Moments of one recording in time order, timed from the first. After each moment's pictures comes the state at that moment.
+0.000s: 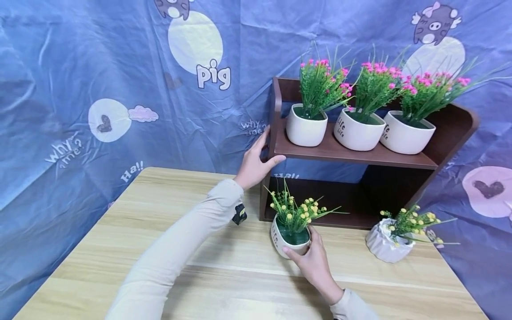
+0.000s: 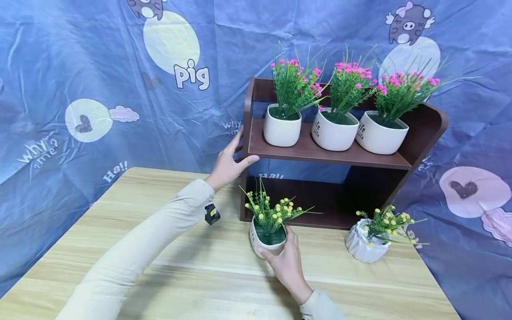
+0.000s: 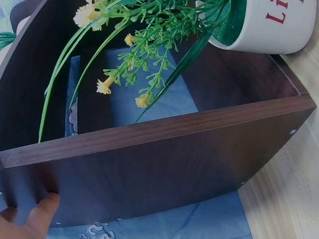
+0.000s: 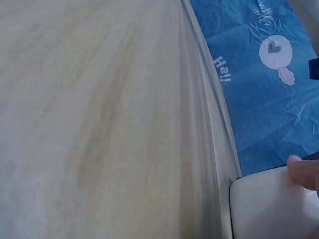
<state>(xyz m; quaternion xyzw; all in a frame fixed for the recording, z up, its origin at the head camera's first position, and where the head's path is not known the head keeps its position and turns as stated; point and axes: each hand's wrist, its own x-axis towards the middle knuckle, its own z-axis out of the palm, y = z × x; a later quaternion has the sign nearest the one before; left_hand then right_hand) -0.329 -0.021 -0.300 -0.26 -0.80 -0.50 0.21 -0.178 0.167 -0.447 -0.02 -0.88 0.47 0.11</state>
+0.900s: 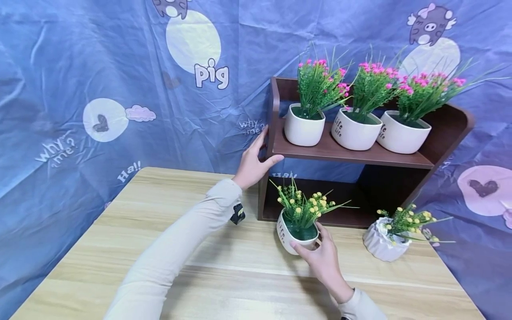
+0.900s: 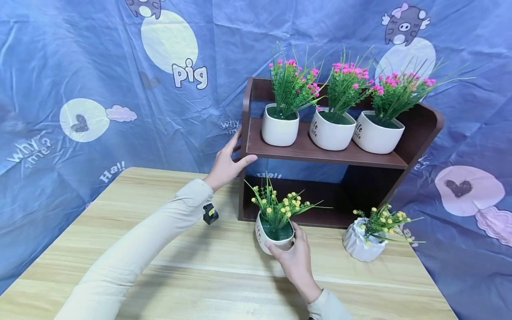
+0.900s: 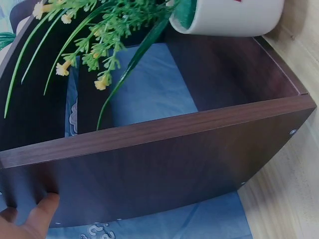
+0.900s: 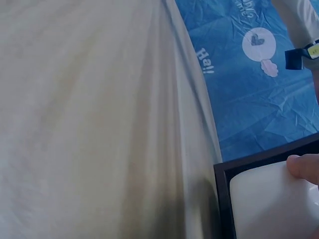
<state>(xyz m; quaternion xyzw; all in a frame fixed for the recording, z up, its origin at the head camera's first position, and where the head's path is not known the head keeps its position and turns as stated) -0.328 -0.020 -0.300 -0.27 -0.78 -0.52 0.20 -0.176 0.182 -0.427 -0.04 -0.86 0.50 0.13</state>
